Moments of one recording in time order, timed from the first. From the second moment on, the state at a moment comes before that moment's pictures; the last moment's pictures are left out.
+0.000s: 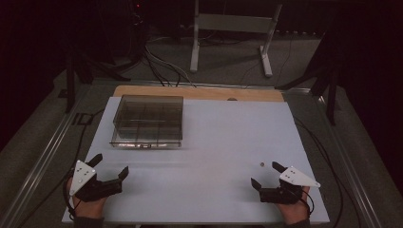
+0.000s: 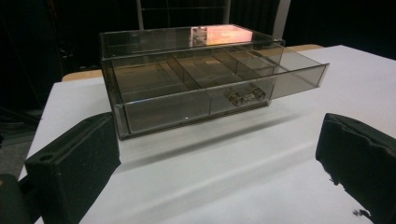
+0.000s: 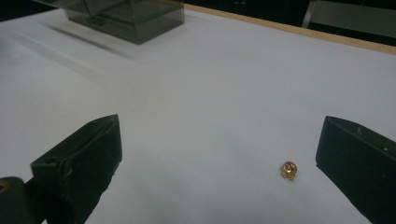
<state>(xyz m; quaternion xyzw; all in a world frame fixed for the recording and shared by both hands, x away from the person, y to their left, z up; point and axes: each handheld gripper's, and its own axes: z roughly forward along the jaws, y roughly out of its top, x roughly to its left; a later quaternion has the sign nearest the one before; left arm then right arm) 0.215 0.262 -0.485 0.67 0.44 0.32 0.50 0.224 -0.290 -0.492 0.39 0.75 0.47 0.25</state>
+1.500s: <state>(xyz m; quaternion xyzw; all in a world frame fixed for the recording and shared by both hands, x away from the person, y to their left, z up) 0.221 0.249 -0.496 0.69 0.44 0.32 0.48 0.272 -0.284 -0.469 0.45 0.78 0.37 0.24</state>
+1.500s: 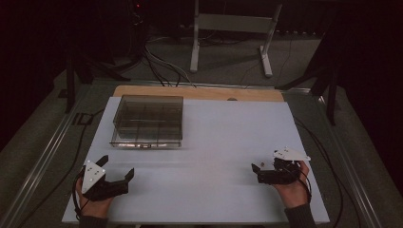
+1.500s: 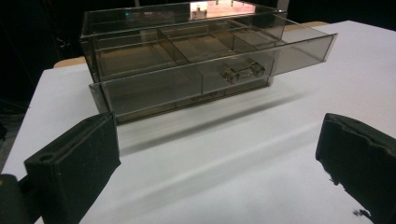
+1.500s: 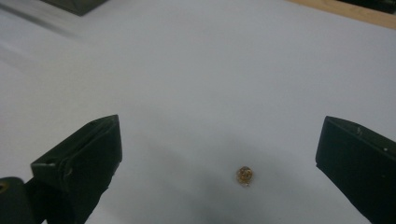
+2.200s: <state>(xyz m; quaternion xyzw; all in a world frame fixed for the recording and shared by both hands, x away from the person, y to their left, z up) 0.223 0.247 -0.498 0.69 0.44 0.31 0.48 0.312 -0.288 -0.483 0.52 0.78 0.29 0.18</state>
